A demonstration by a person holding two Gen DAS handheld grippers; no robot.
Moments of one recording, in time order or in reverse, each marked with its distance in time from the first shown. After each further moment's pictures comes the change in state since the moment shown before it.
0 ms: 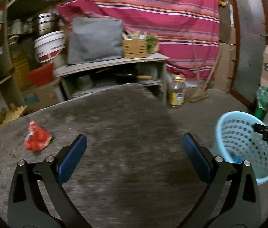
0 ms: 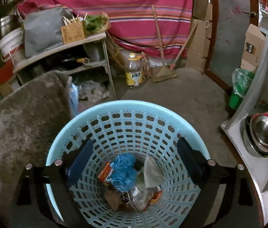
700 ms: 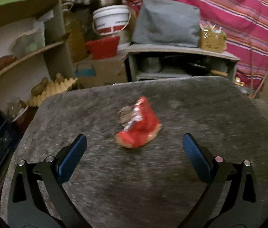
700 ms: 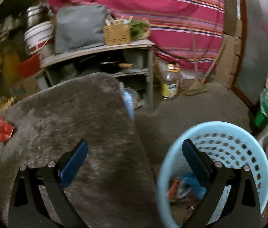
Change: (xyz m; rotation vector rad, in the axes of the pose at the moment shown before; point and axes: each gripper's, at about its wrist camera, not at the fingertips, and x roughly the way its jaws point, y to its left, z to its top) left arm 0.056 0.223 -0.030 -0.184 0.097 0.294; right arm -0.001 0.175 0.009 -0.129 -0.060 0.161
